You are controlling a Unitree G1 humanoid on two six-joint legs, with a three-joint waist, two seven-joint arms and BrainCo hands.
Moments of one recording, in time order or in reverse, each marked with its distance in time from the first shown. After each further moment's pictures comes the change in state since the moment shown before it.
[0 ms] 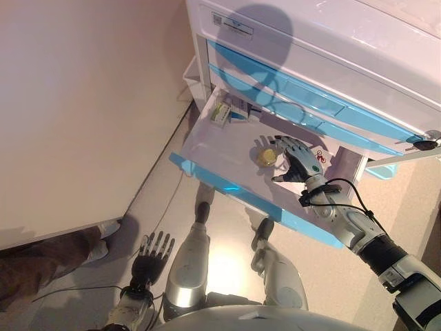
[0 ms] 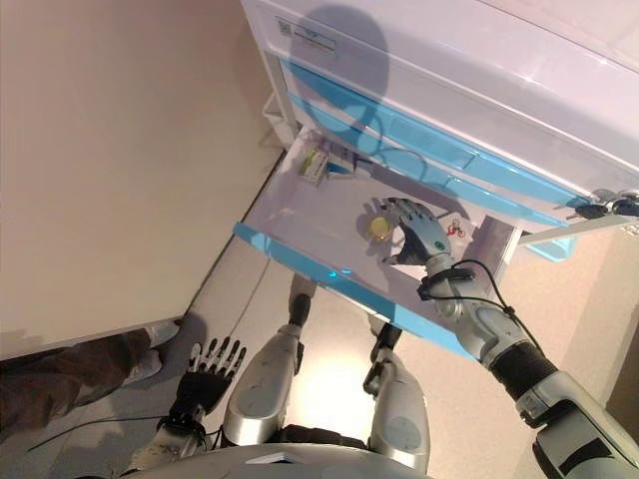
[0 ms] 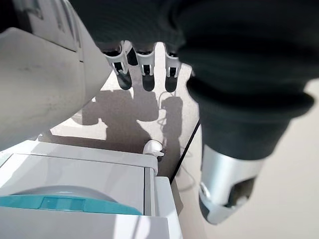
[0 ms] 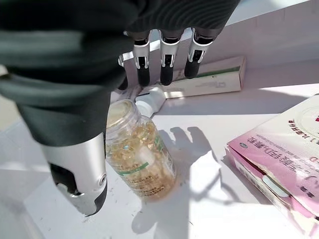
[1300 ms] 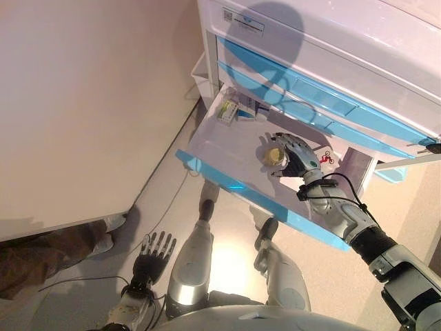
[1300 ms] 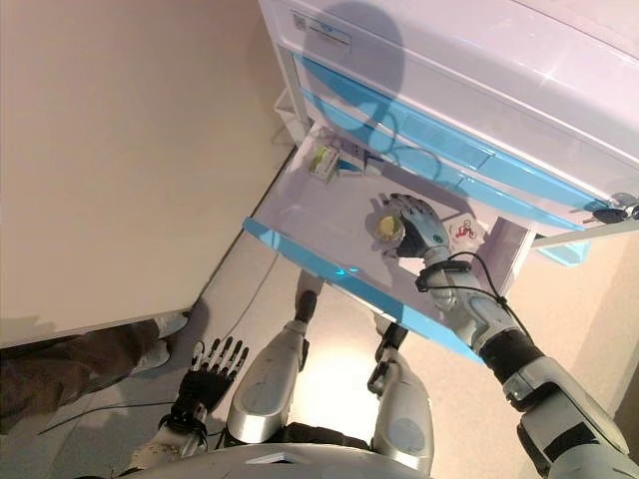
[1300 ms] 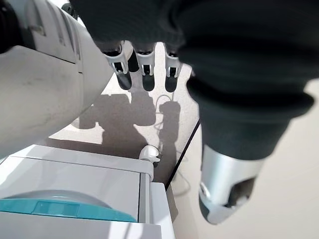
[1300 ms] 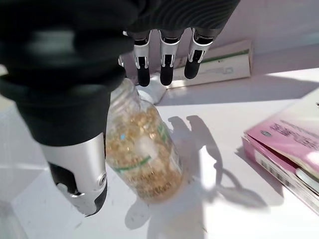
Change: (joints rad) left arm 0.000 0.000 0.000 -0.017 0.000 0.021 0.027; right arm -0.086 0.053 0.003 0.123 0.011 -0.004 0.000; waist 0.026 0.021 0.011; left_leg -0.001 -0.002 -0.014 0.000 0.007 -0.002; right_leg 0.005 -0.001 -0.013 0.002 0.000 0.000
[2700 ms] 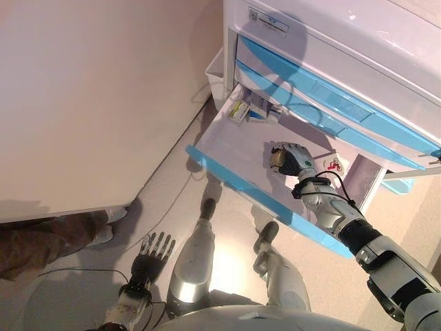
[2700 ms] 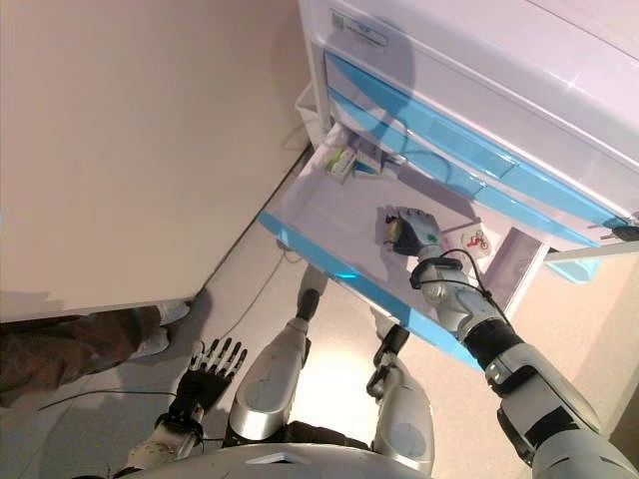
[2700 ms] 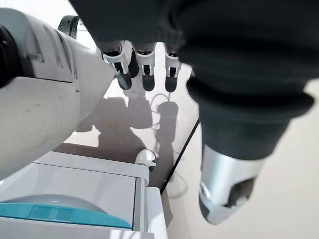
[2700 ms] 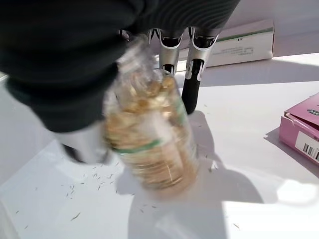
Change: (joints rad) left arm 0.000 0.019 0.000 -0.001 0.039 0.008 0.009; right arm -0.071 0.077 0.038 0.175 0.011 0.035 -0.023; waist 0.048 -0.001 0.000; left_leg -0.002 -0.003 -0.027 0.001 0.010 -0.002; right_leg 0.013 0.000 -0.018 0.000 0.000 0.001
